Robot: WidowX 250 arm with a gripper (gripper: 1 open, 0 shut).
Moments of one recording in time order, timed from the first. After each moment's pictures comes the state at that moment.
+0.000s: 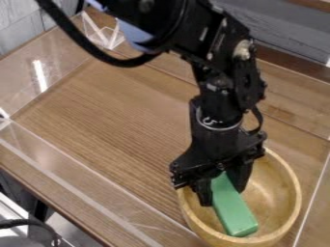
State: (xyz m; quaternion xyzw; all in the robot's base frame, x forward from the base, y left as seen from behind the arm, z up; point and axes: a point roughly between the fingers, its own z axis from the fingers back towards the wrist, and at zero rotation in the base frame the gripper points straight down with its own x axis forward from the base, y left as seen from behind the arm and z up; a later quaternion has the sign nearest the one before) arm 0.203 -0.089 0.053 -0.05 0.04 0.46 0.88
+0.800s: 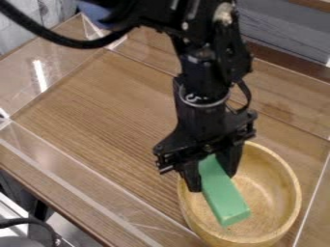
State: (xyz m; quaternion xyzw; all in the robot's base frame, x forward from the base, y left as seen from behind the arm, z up) arm 0.198 -0.071 0.080 -0.06 0.03 0.48 0.87
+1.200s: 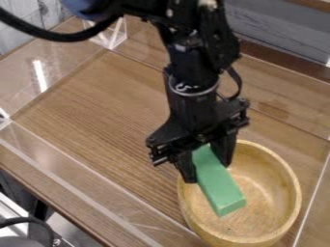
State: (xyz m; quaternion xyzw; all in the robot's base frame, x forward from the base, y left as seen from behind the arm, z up) arm 0.200 -0.063 0.087 -0.08 0.02 0.49 0.87
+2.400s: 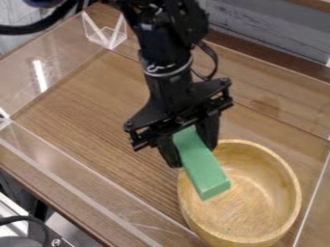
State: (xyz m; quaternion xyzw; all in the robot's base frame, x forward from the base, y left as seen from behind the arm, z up) arm 0.197 -0.046 0.103 -0.11 0.00 0.49 0.87
